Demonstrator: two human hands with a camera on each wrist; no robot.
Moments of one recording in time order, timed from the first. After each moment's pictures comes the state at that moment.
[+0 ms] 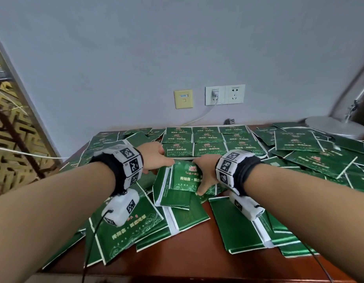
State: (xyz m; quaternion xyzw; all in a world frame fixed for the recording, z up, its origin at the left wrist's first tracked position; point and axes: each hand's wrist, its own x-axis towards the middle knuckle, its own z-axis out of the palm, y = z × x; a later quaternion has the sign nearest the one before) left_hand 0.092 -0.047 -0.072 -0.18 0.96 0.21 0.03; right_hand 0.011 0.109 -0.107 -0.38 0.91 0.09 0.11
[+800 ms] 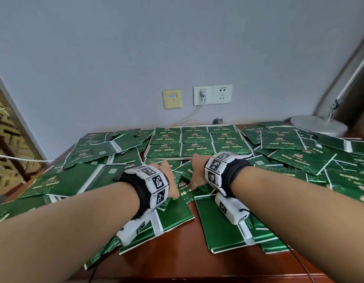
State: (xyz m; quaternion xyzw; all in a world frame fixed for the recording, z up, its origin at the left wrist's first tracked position) left_hand 0.080 0.018 -0.115 -0.23 0.96 -0.03 0.14; right_hand 0.007 0.121 -0.111 -0.28 0.95 0.04 0.15
